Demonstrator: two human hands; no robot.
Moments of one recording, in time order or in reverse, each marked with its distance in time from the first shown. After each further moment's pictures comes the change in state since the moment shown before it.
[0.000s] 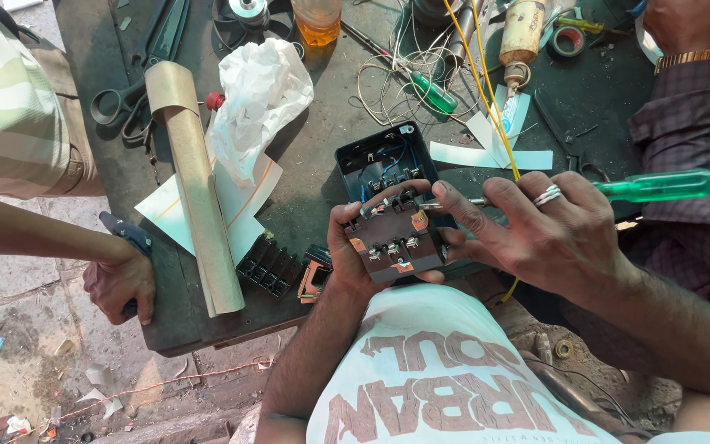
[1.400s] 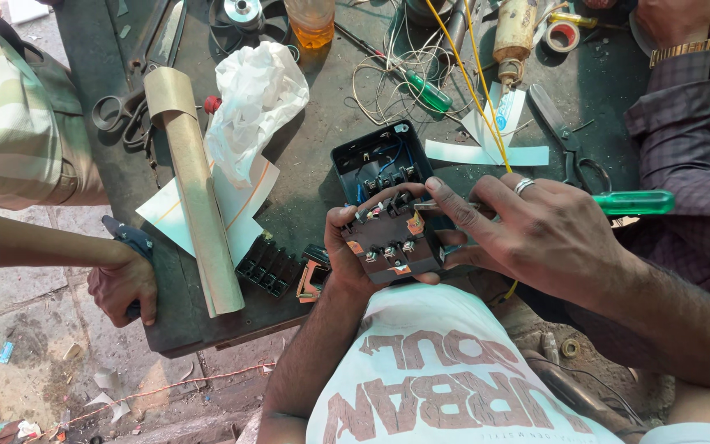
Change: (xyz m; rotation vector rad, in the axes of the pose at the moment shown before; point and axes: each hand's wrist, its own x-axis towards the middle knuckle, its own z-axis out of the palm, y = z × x) left_hand 0.002 -0.005 0.006 0.071 -0.080 -0.040; right_hand 0.002 0.004 -0.007 0.291 -0.296 0.013
